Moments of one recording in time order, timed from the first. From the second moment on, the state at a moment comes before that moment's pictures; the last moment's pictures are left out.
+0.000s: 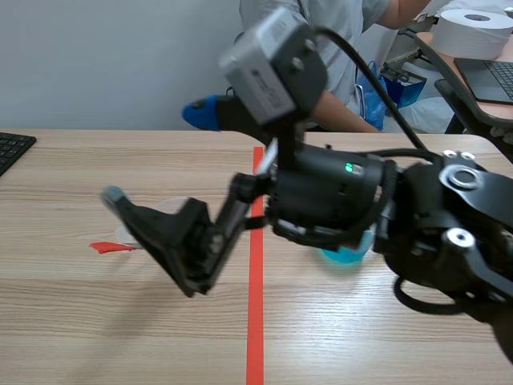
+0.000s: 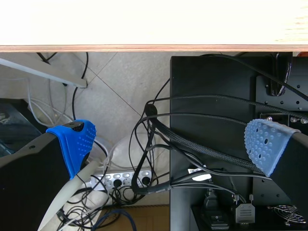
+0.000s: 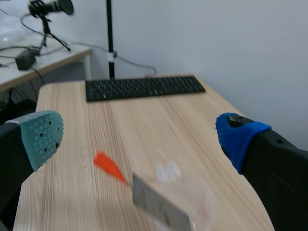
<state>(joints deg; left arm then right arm) 66.3 -27.8 -8.4 91.2 -27.8 -6.4 -7.2 1.1 30.8 -38.0 104.6 17.7 26.6 11.6</state>
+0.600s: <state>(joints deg) 66.9 -35.4 -16.7 108.8 -21.1 -8.9 -9.7 -37.2 40.7 4.9 125.4 22.2 26.6 8.8</state>
